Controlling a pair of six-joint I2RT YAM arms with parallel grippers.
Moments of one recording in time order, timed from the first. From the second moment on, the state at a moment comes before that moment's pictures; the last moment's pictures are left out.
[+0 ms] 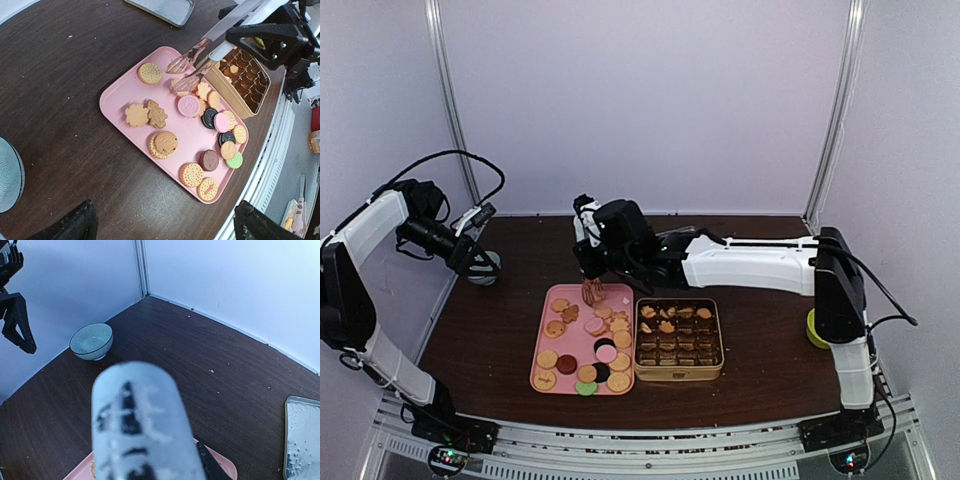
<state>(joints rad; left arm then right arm) 0.12 1.51 1.36 -1.29 0.76 0.80 1.05 2.13 1.81 -0.08 0.29 0.20</state>
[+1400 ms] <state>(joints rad) 0.12 1.51 1.36 -1.33 0.79 0.82 1.08 2.02 1.48 0.12 0.38 0.18</state>
